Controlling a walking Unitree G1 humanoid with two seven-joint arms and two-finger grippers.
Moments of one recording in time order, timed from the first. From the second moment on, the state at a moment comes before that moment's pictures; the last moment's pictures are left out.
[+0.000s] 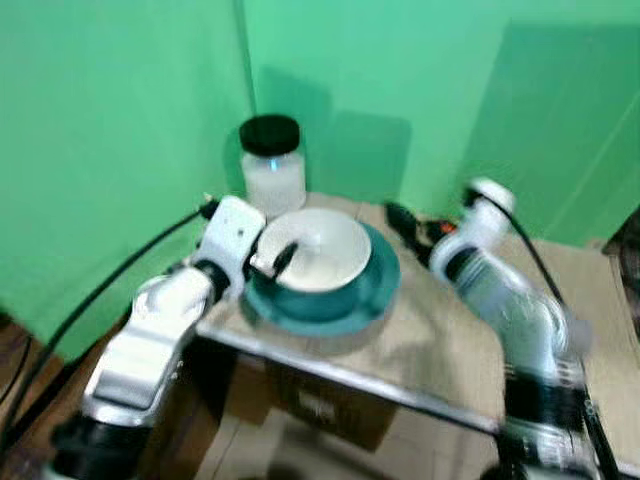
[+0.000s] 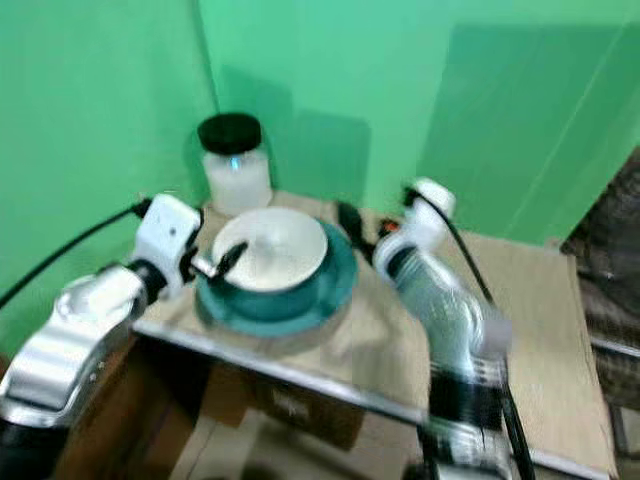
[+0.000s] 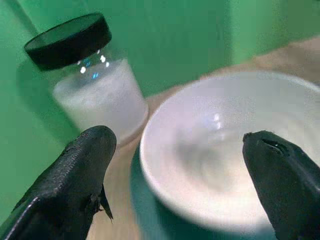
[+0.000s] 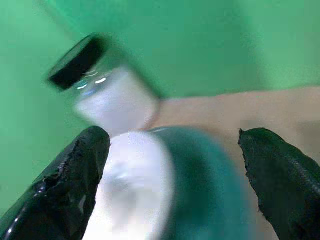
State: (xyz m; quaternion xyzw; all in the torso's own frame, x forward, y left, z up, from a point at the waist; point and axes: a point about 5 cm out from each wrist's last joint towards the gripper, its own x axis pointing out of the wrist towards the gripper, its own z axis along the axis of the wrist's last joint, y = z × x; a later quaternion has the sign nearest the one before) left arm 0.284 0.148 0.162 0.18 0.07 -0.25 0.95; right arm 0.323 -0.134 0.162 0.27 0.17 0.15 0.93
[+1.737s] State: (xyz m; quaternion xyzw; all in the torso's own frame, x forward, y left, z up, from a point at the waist) left arm 0.268 0.162 0.159 0.22 0.11 -0.31 0.92; right arm 0.362 -0.115 0.116 0.25 0.35 0.14 0.89
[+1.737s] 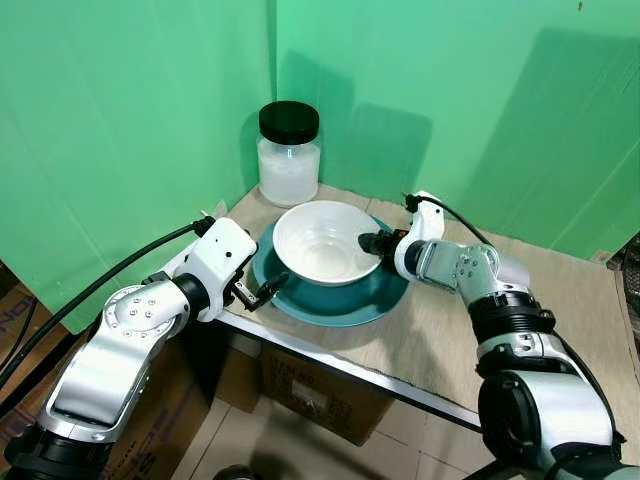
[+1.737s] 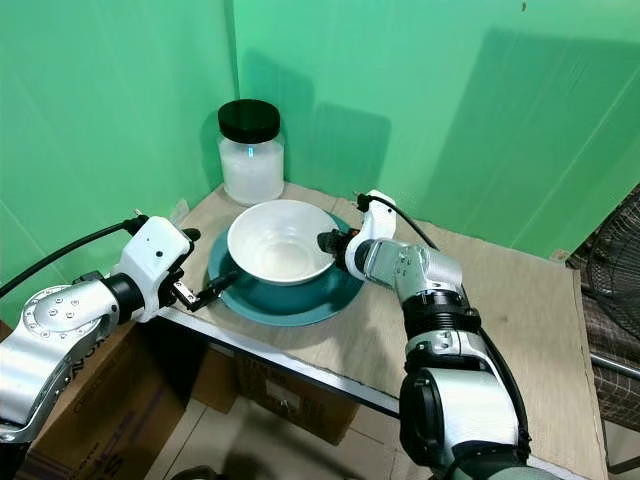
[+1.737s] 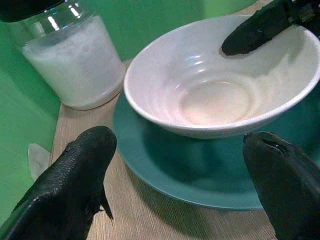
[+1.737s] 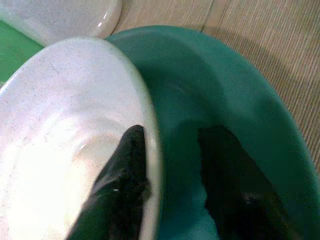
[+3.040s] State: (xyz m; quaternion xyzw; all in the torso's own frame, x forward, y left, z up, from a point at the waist) left arm 0.279 0.162 0.154 0.19 0.11 -0.30 0.93; right arm 0.341 -0.282 0.147 0.30 0.25 -0.05 0.92
